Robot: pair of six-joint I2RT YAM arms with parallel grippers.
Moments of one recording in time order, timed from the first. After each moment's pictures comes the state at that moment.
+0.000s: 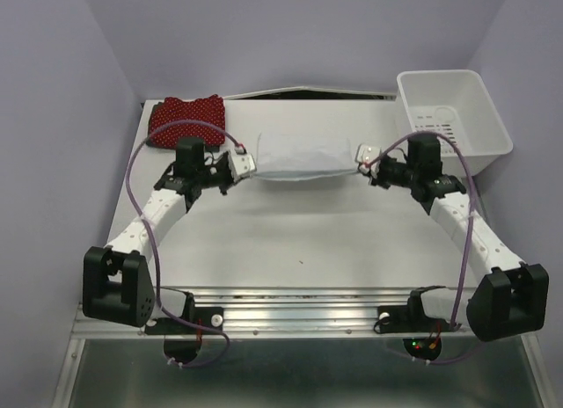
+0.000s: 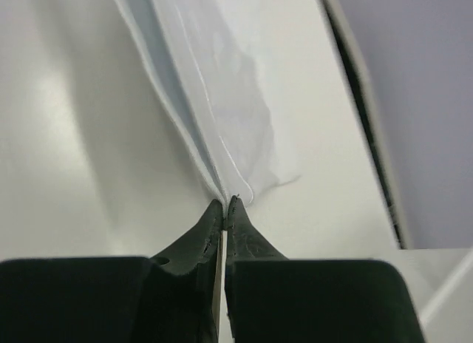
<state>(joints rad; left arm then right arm) -0.18 1.34 1.02 -0.13 0.76 0.72 0.16 1.24 1.08 -0.28 -0.68 -0.92</state>
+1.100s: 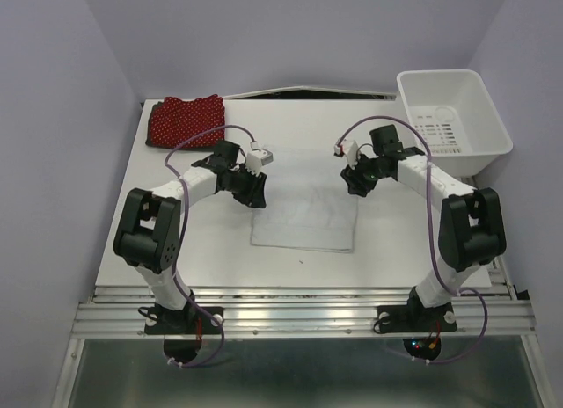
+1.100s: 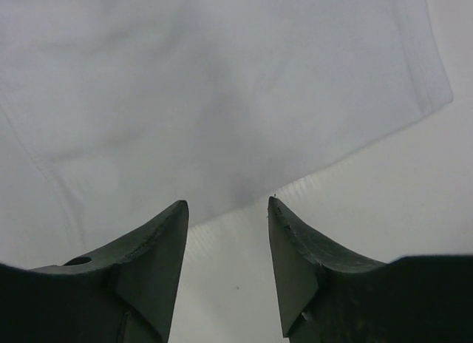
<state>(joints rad) -0.34 1.68 1.07 -0.39 0.58 0.26 0.24 1.65 1.19 -0.54 -0.45 -0.71</state>
